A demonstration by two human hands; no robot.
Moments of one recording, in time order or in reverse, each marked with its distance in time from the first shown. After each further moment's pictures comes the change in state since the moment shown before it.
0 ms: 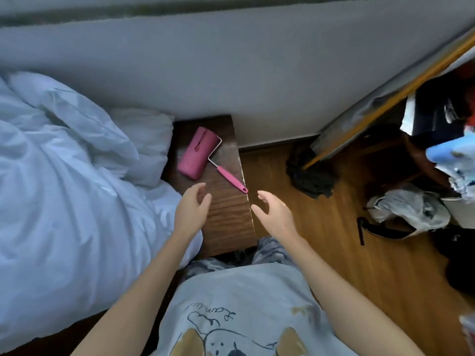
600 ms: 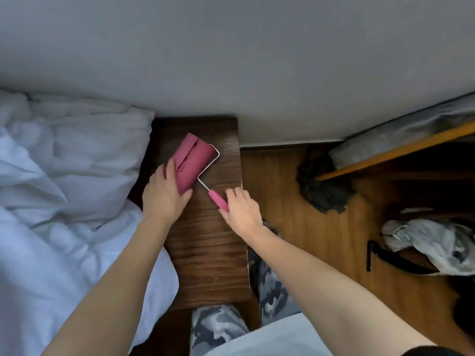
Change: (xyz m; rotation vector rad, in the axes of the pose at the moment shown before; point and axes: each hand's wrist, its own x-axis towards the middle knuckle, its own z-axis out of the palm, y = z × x) left_hand 0.196 -0.054 0.043 0.658 0.049 -0.004; right_hand 0.212 0.007 0.100 -0.505 -0.191 -0.288
